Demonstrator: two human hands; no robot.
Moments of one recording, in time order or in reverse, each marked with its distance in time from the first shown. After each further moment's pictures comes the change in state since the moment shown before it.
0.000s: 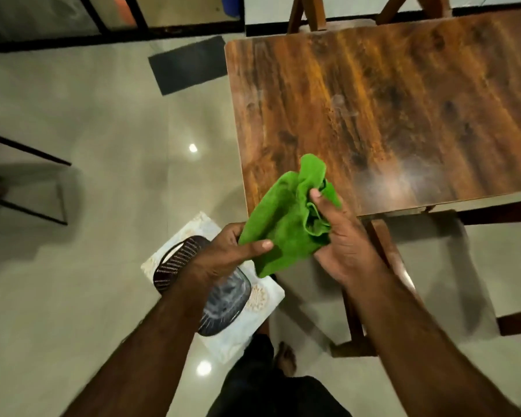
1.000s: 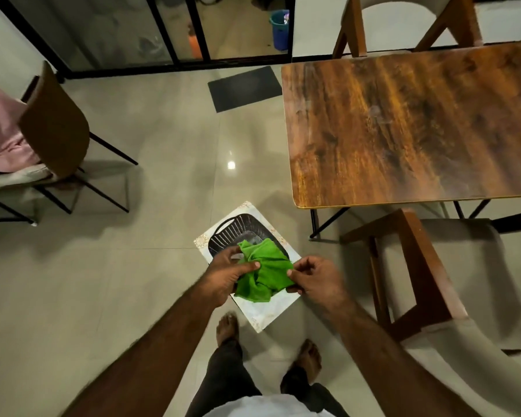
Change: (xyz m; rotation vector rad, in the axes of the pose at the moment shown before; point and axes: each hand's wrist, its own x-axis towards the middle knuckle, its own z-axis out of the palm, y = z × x) left_hand -0.165 -0.089 -0.045 -0.088 0.520 -0.190; right_hand -0.111 0.172 -0.018 -0.786 0.021 0.154
